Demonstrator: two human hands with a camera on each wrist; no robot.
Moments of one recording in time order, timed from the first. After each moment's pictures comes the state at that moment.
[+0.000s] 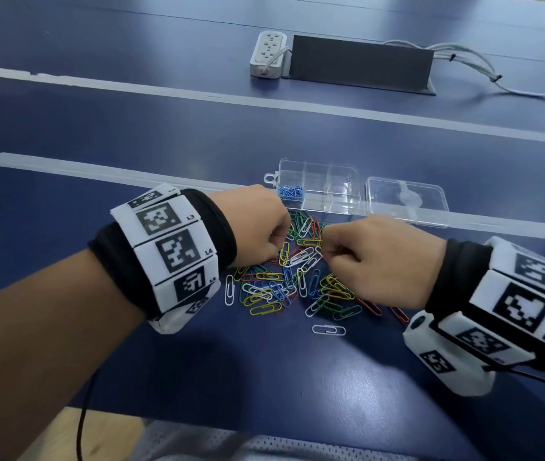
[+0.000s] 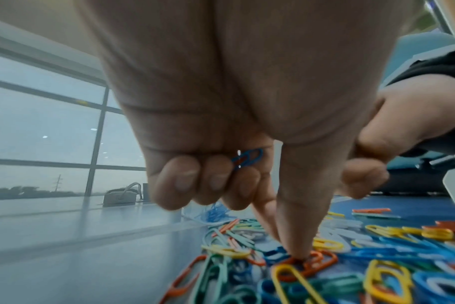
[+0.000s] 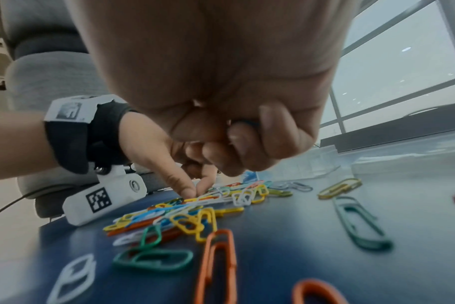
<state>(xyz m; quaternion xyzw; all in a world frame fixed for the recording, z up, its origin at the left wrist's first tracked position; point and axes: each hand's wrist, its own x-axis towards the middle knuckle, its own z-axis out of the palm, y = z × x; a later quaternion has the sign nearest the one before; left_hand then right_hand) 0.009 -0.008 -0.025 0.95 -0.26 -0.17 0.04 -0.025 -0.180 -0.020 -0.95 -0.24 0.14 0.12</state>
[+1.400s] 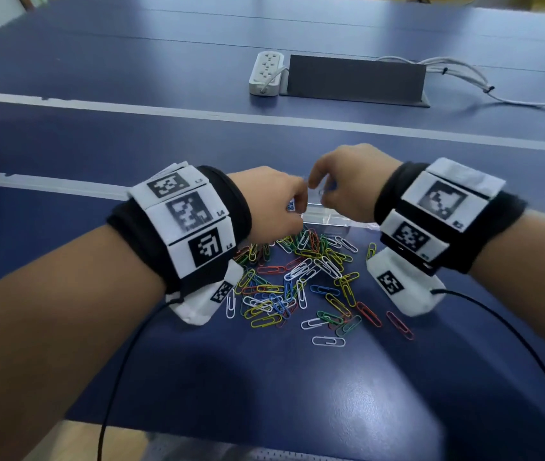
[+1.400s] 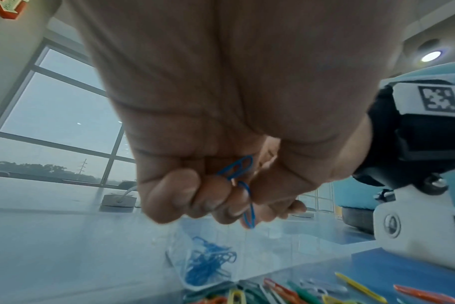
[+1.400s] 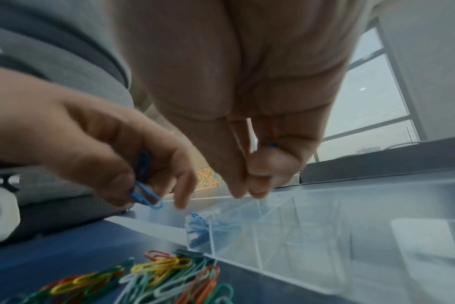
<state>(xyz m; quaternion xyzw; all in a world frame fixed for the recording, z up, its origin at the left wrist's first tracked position) 0.026 -0.024 0.001 0.96 -0.21 -0.13 0.09 0.050 -0.161 0.000 -0.98 -0.11 0.09 0.12</state>
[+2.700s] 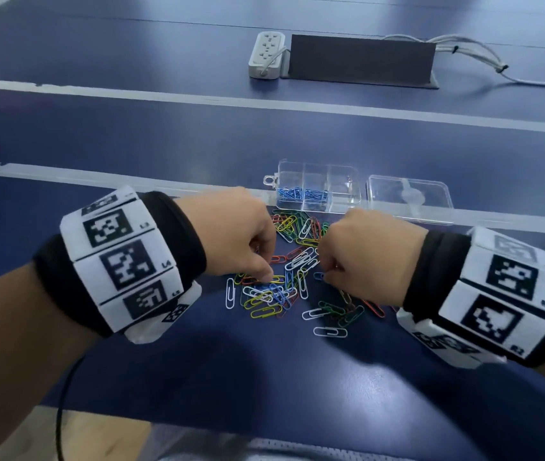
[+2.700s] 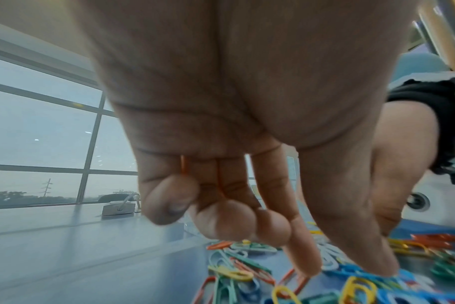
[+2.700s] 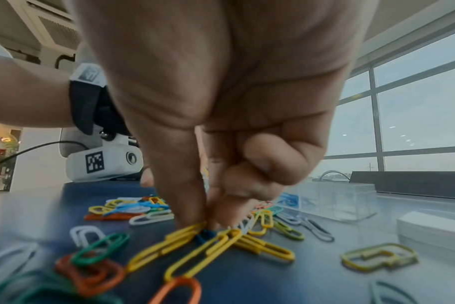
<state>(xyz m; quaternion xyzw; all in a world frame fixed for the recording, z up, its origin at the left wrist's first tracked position) 0.000 0.004 -0.008 0.94 -0.25 -0.22 0.04 -0.017 -0.167 -0.016 -0.94 -0.28 0.18 -0.03</state>
